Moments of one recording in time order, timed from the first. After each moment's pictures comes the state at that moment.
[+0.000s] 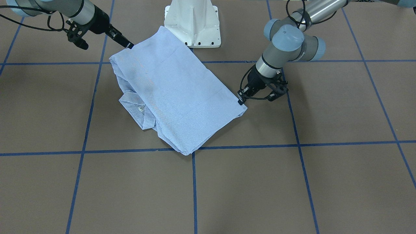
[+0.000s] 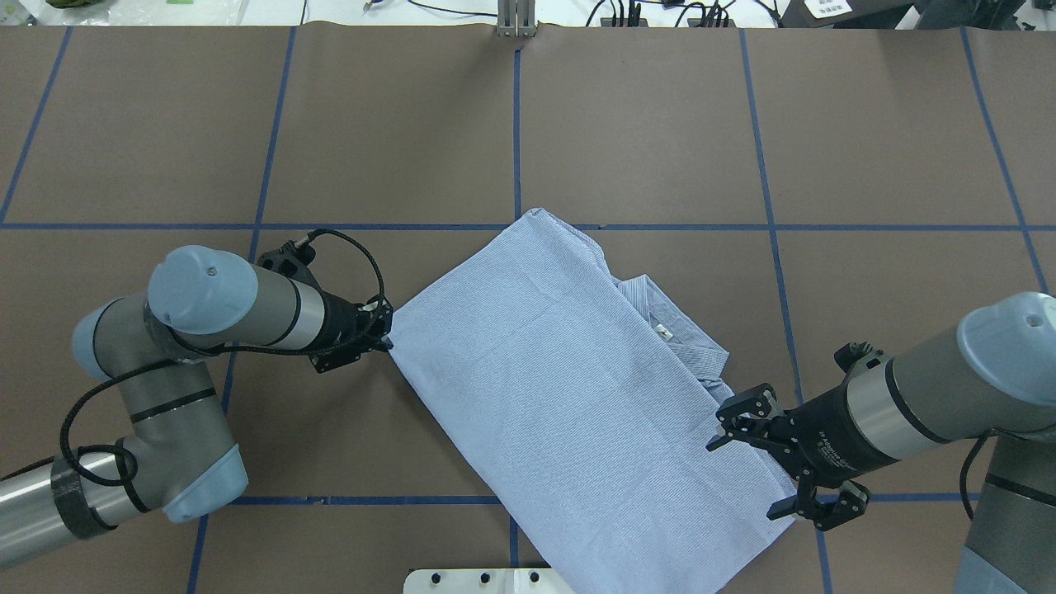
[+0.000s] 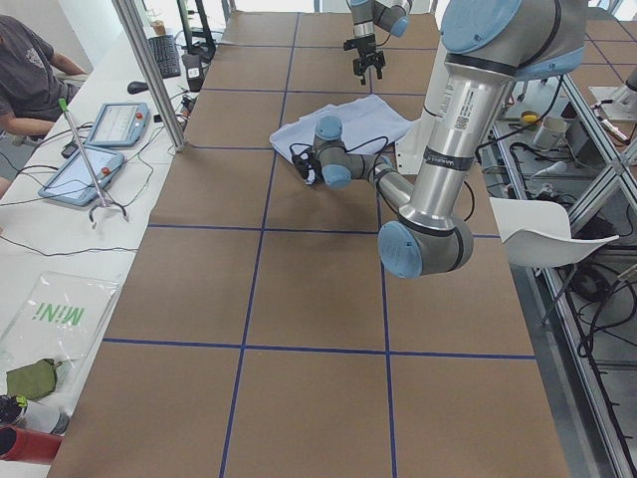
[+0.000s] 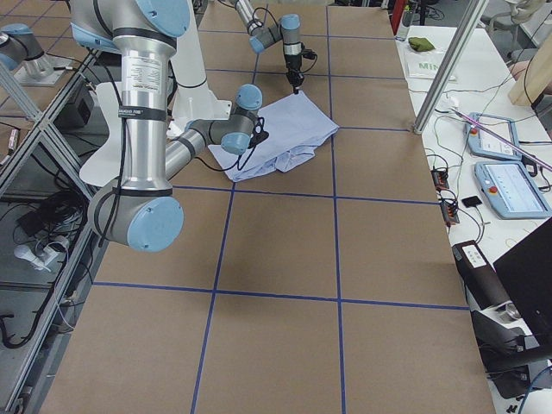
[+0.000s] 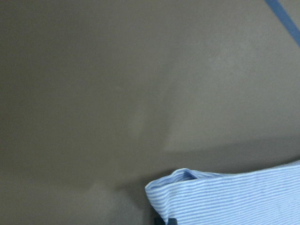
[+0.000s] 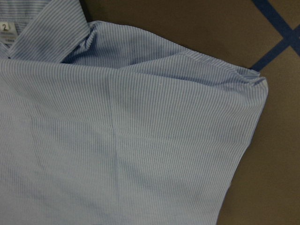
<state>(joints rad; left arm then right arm) -0.60 -1.96 -1.65 -2.19 -1.91 -1.83 0.48 -1.63 2.15 -0.98 2.23 2.25</state>
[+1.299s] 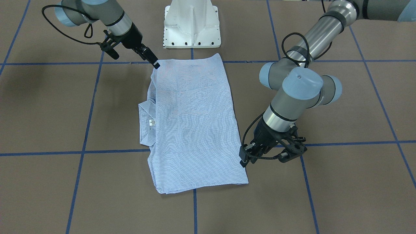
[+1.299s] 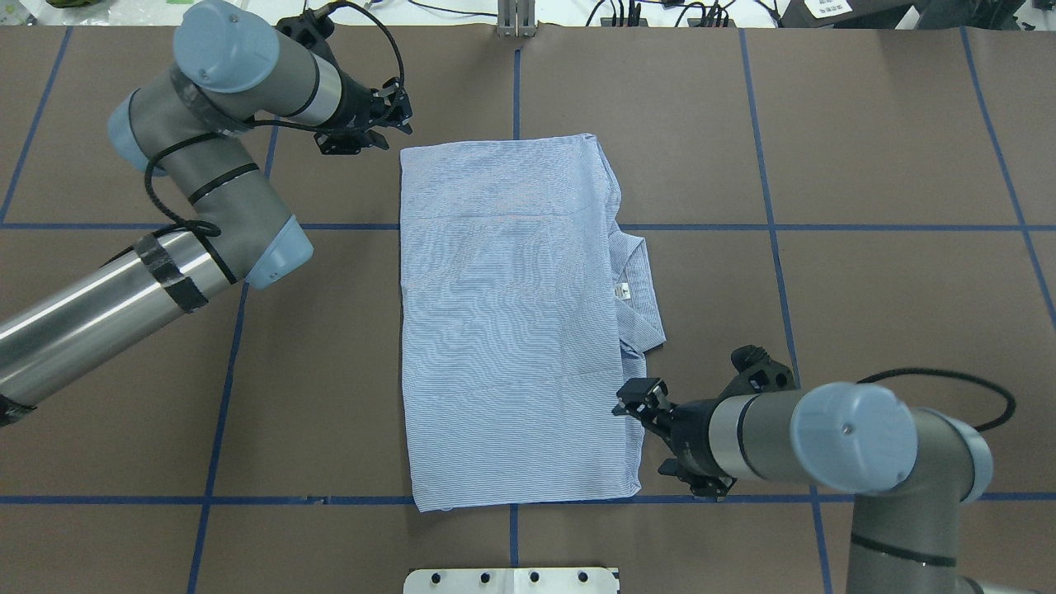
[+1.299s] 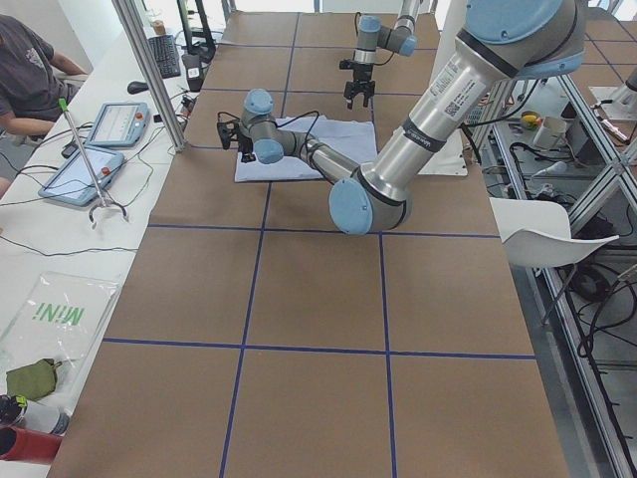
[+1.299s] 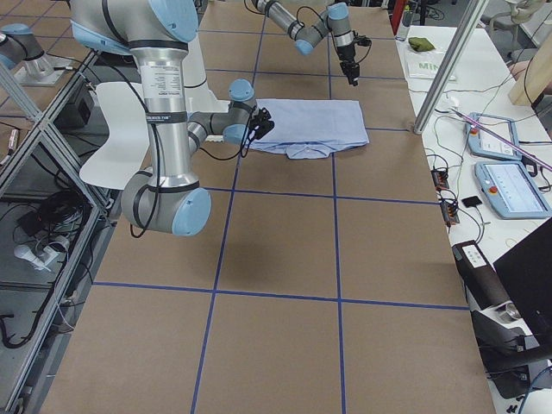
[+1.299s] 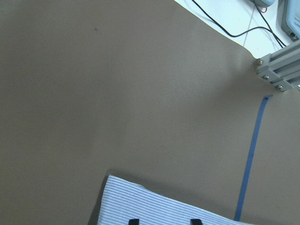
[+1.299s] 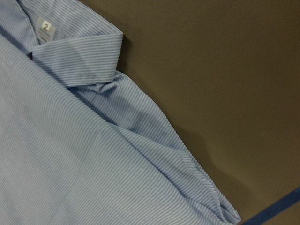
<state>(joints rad) -0.84 -2.27 -1.30 -2.25 -1.96 -1.58 0.25 -1.42 2.02 -1.06 1.64 2.26</state>
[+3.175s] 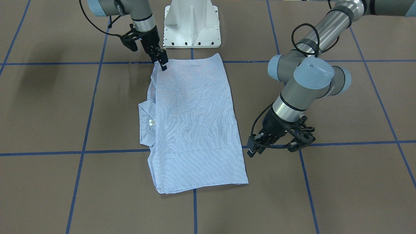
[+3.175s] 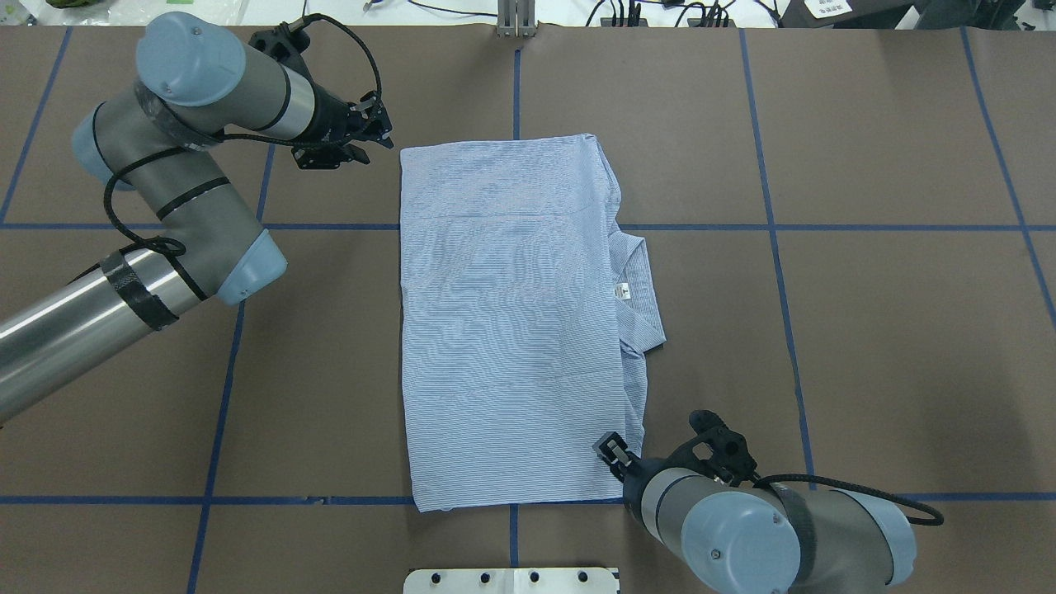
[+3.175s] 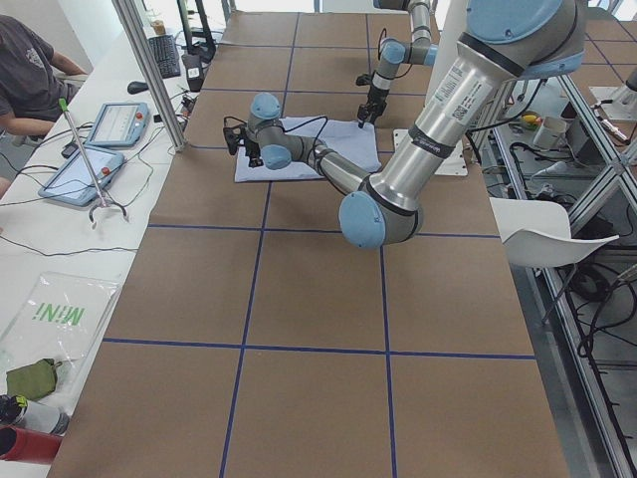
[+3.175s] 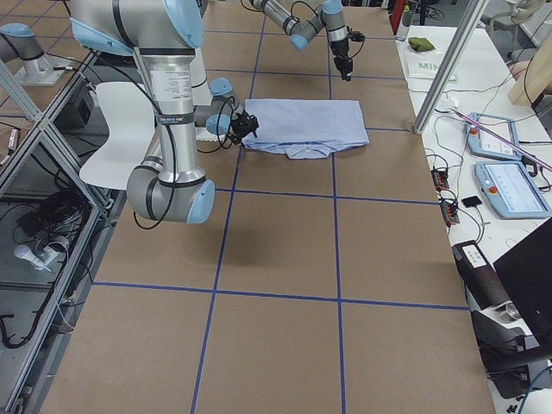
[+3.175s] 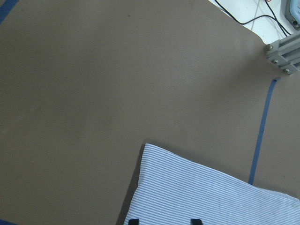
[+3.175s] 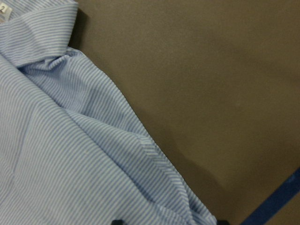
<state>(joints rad) -0.84 -2.22 -1.37 -2.23 -1.97 -1.58 0.09 -1.33 1.97 -1.29 1.38 2.36</state>
